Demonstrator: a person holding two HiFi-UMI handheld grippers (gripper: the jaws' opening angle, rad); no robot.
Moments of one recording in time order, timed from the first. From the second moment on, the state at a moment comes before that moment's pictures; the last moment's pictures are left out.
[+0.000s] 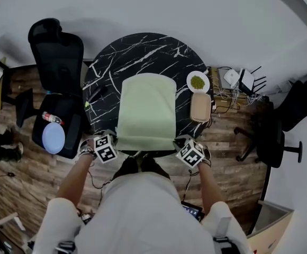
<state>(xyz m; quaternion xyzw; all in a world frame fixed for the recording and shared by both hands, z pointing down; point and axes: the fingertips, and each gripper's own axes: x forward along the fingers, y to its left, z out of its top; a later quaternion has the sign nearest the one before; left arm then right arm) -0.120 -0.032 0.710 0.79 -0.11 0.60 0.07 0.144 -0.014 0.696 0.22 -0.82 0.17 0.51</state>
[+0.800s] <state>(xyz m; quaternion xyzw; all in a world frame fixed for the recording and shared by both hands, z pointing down) -0.120 -0.090 0.724 0.79 -0.25 0.55 0.08 0.147 -0.036 0.735 0.23 -0.79 0.09 0.56</state>
